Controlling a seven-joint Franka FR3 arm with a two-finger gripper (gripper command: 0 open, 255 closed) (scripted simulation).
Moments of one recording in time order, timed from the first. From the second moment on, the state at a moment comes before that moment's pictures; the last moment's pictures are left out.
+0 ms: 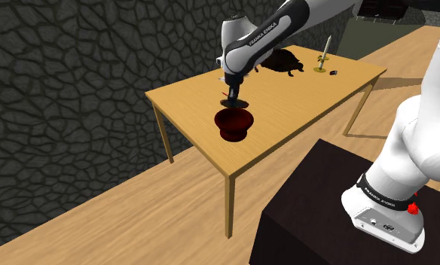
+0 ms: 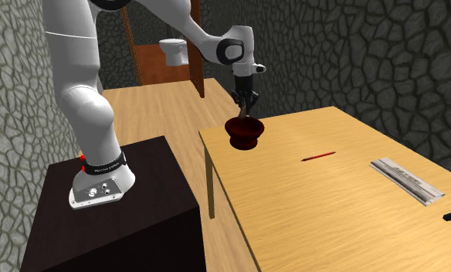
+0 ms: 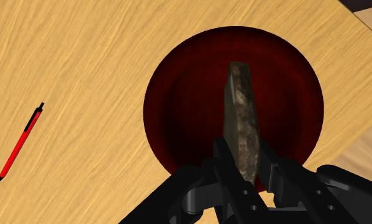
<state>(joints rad) 0.32 0.21 -0.29 -2.08 -0.05 2.33 -0.43</state>
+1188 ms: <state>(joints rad) 0.31 0.29 -0.28 -2.11 -0.02 2.44 -0.44</state>
